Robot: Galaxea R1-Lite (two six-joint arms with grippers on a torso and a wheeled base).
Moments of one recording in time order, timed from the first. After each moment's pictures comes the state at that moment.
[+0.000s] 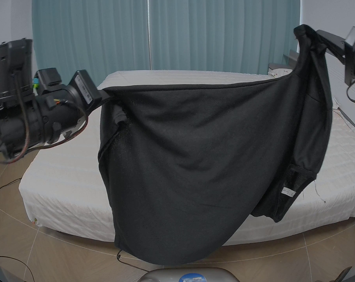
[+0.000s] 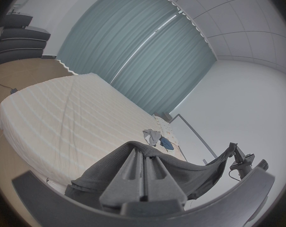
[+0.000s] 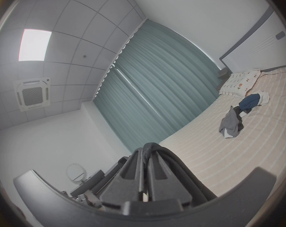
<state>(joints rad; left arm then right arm) -0.52 1.48 -1.09 -0.20 0.12 -0.75 0.35 1.38 -1.14 -0.49 -0.01 0.69</state>
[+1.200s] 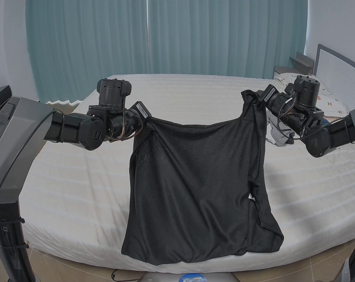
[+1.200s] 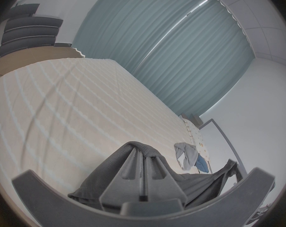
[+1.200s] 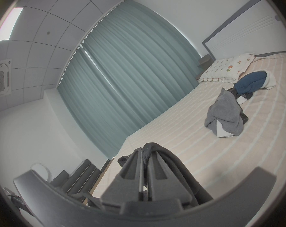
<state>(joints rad) -0.36 2.19 -1.59 -0.26 0.08 -0.81 0.24 2.06 -1.26 -0.82 -0.07 0.67</state>
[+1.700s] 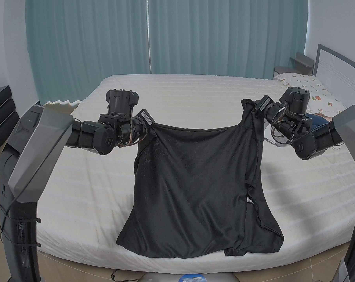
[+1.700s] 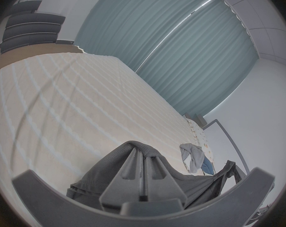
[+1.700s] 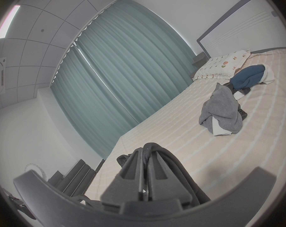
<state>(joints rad) -0.35 2.34 -1.68 -0.26 0.08 -0.82 0.22 2.21 -1.36 -0.83 -0.07 0.67</state>
